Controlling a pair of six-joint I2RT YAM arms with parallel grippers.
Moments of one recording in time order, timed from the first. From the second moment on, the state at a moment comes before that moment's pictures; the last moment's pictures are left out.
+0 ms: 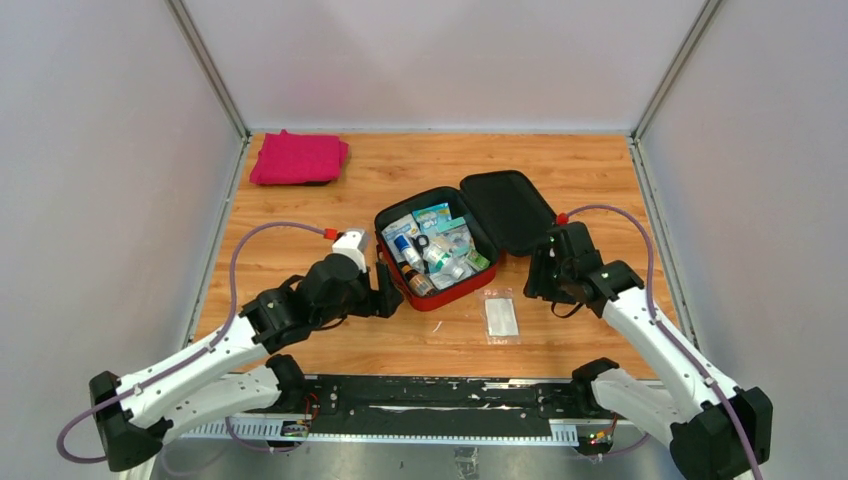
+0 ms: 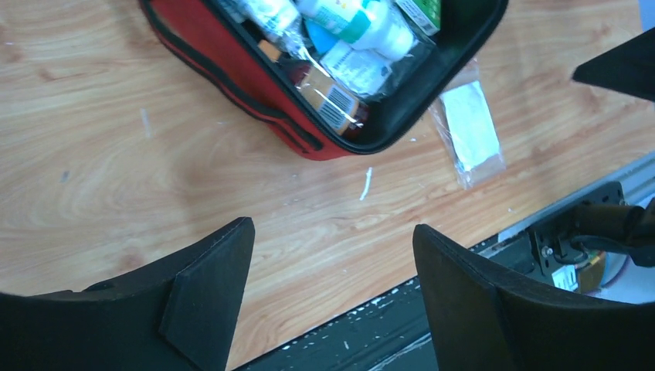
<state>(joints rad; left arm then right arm) -0.90 0.76 0.69 -0.56 -0.22 -0.68 0.42 0.94 0.77 -0.78 0.10 0.49</state>
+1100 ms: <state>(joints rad) -0.91 1.29 0.86 -0.33 -0.26 -0.67 0.36 1.06 0.72 -0.71 -0.14 0.43</state>
